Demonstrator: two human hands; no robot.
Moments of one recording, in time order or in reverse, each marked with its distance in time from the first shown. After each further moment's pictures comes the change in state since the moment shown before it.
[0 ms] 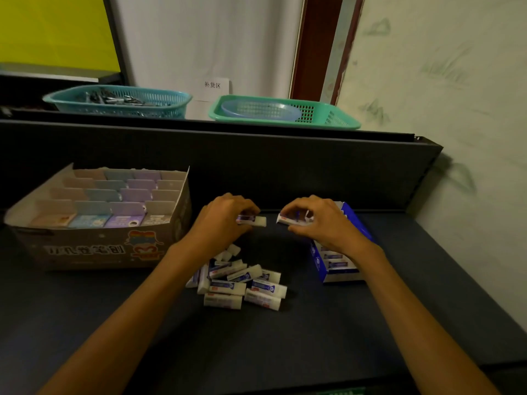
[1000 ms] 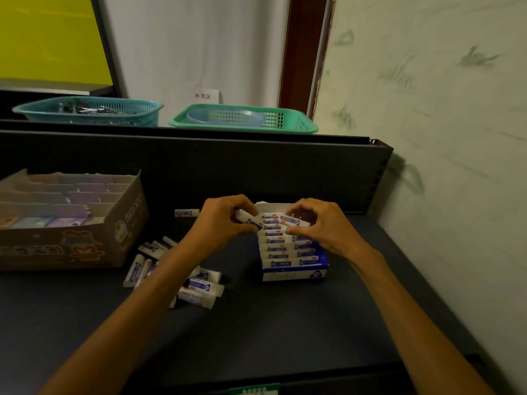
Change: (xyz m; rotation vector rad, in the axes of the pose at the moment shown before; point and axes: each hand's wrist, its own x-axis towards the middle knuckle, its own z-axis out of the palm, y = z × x) left_hand 0.018 0.102 0.025 -0.298 0.113 0.001; right_hand -0.055 0.074 -0.056 0.106 0.100 -0.007
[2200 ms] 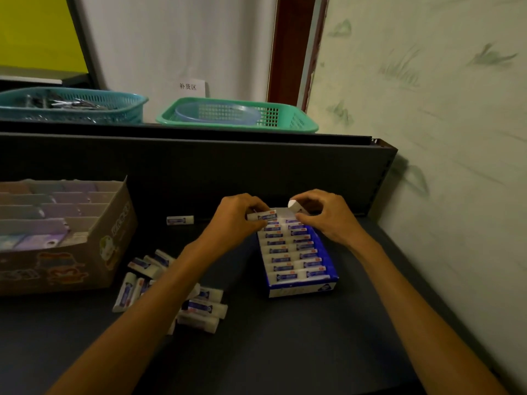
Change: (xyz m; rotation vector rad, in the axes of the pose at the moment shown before) left_hand 0.051 -0.029 0.027 0.042 -0.032 0.030; right_hand 0.040 0.034 0.003 0.077 0.084 0.089
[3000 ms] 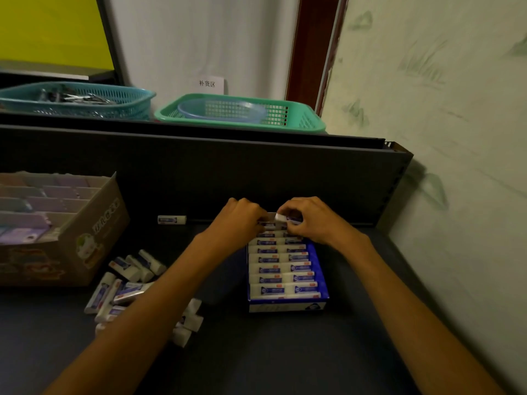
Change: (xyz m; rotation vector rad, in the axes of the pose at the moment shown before) left_hand 0.031 0.011 0.027 0.423 -0.162 0.045; right_hand 0.043 0.026 0.008 -0.305 -0.286 -0.117
